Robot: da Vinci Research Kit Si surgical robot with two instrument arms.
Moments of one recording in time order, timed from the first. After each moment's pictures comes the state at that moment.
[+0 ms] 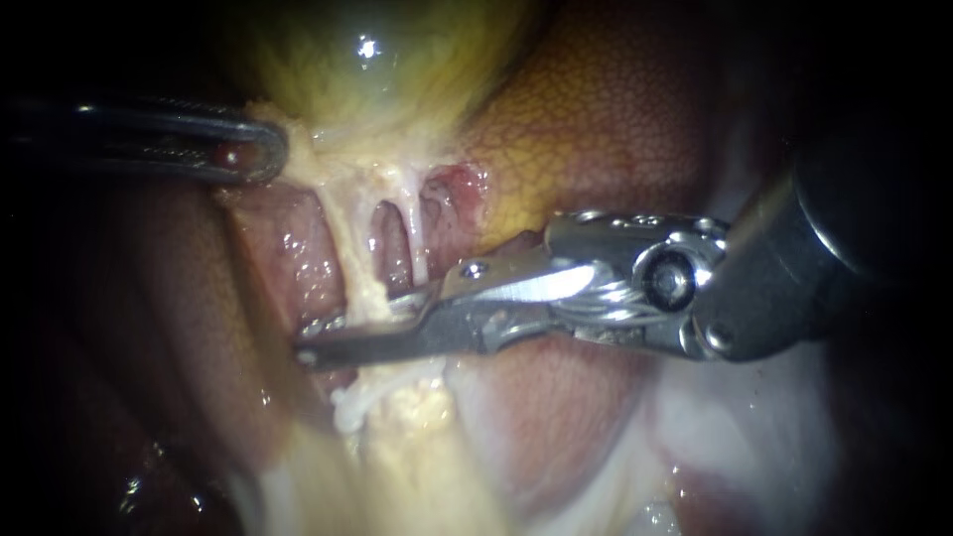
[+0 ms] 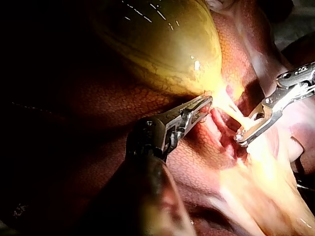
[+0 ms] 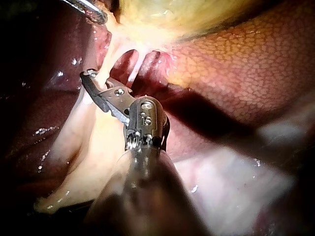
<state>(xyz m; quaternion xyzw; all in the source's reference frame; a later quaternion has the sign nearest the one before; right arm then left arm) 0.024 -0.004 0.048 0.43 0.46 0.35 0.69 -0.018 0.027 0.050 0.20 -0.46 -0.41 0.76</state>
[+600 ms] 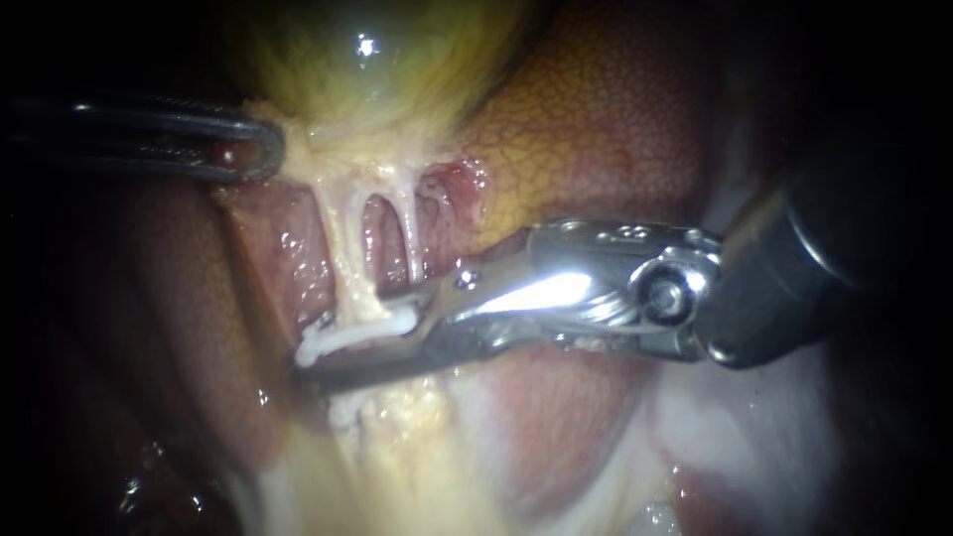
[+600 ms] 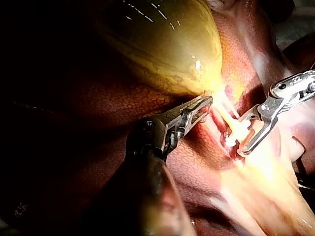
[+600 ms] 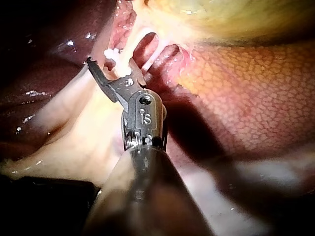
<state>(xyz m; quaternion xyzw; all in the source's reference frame) 0.024 -0.006 0.052 0.35 0.52 0.26 0.74 -0.018 0.026 0.050 0.20 -0.46 -0.41 0.76</state>
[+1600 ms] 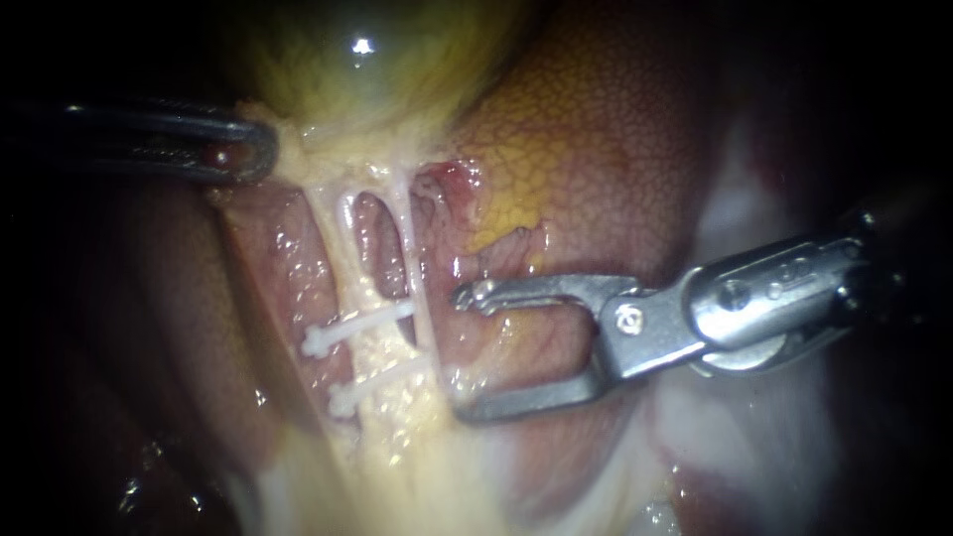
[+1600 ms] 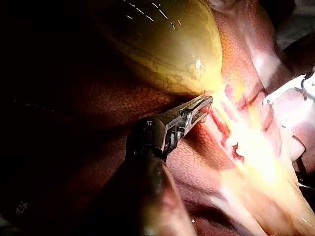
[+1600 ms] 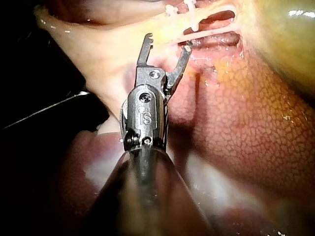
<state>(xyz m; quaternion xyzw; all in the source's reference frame) 0.011 -0.005 0.047 0.17 0.57 0.10 0.80 -0.017 0.026 0.050 0.20 -0.46 -0.41 0.76</state>
